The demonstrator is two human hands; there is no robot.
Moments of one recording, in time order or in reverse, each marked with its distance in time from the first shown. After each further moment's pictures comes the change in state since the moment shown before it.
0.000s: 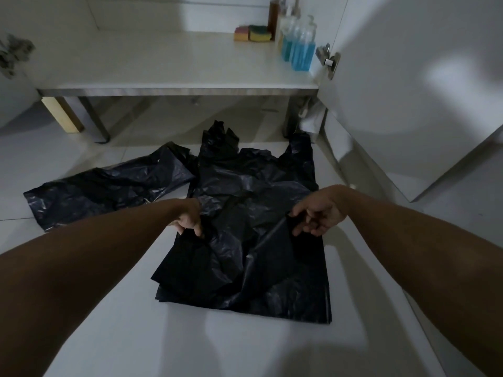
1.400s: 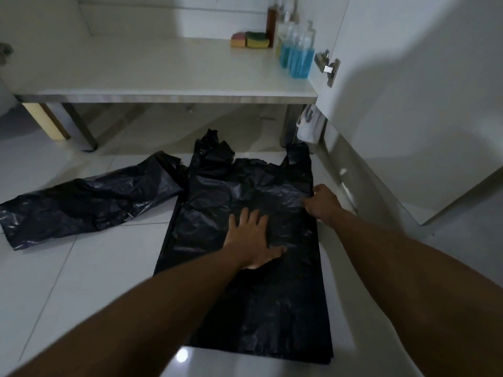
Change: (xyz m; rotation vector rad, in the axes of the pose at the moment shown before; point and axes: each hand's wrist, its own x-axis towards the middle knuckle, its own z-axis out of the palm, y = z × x) left_hand 0.046 0.115 0.098 0.397 0.435 0.407; right_hand 0.057 0.003 -0.041 0.009 0.885 -0.496
